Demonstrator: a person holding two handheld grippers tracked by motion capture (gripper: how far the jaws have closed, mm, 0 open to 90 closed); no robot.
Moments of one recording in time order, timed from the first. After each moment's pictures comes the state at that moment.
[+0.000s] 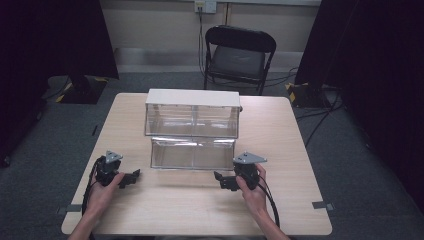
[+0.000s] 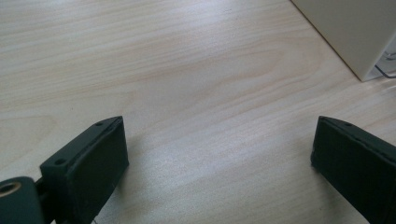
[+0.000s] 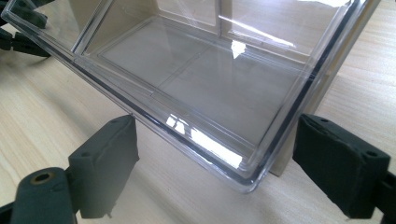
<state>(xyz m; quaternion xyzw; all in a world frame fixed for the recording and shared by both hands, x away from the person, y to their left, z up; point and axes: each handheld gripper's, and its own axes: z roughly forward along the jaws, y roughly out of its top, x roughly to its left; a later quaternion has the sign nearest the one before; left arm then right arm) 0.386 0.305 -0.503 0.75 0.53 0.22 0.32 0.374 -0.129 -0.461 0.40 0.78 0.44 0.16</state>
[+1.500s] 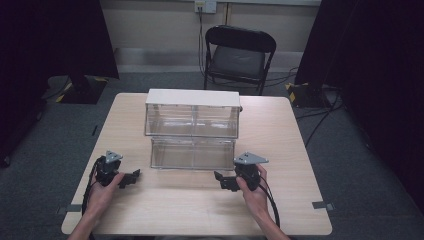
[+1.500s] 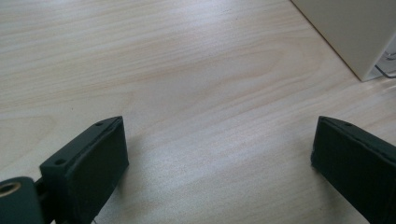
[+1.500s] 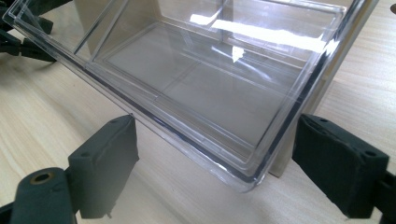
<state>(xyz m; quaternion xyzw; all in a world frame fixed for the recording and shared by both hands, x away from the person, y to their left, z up) 0.386 0.305 -0.503 0.75 0.53 0.22 0.32 0.370 -0.130 -0.455 0.40 0.78 0.45 0.16</state>
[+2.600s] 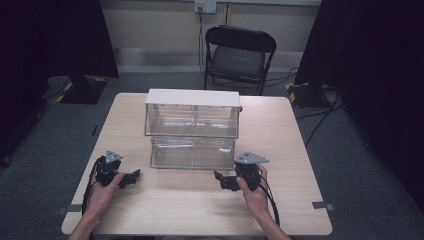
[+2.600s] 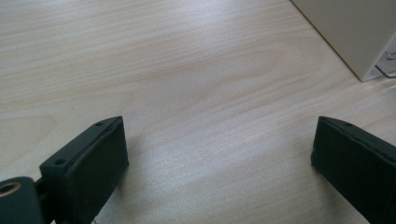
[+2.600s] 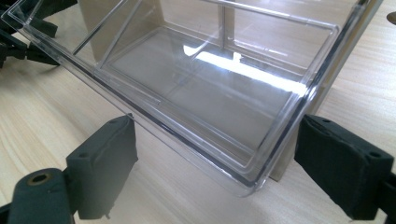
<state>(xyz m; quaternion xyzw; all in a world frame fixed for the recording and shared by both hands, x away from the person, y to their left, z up) 0.385 0.304 -0.503 0.75 0.53 0.22 0.32 0.367 -0.130 -0.448 0.40 0.78 0.45 0.17</state>
